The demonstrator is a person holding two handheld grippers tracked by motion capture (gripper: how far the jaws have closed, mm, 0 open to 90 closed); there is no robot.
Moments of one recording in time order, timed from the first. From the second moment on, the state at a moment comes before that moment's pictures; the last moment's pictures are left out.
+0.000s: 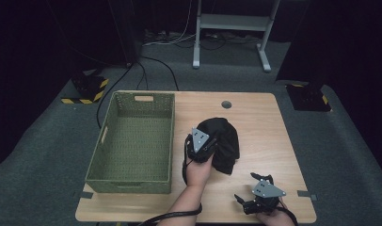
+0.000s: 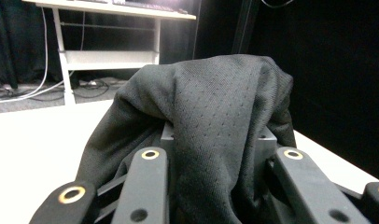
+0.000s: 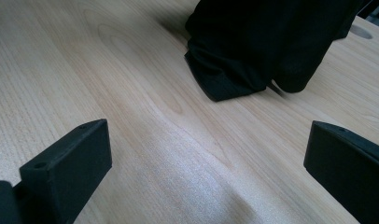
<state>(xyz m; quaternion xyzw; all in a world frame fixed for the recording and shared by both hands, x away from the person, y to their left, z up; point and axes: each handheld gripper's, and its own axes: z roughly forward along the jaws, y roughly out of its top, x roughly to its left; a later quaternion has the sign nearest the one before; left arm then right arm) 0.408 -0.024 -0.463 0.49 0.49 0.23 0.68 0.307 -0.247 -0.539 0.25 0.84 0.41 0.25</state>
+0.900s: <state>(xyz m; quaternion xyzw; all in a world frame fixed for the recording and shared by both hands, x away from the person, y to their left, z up) 0.422 -0.047 -0.500 0.55 0.50 0.20 0.63 0.307 -0.247 -0.539 0.25 0.84 0.42 0.25</state>
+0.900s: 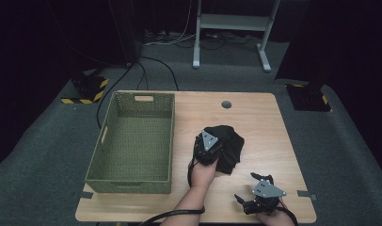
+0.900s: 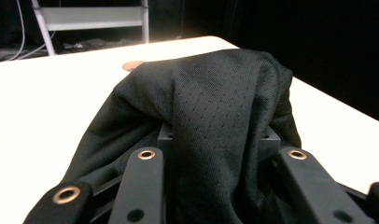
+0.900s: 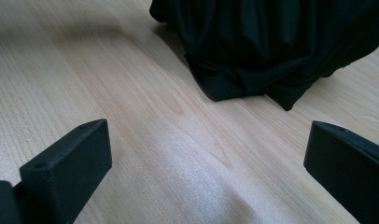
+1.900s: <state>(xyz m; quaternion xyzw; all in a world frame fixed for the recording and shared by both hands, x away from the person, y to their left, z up) 0.427 -0.048 -0.519 0.59 0.52 0.16 0.59 0.307 -0.247 -0.539 0.25 0.84 0.42 0.25</state>
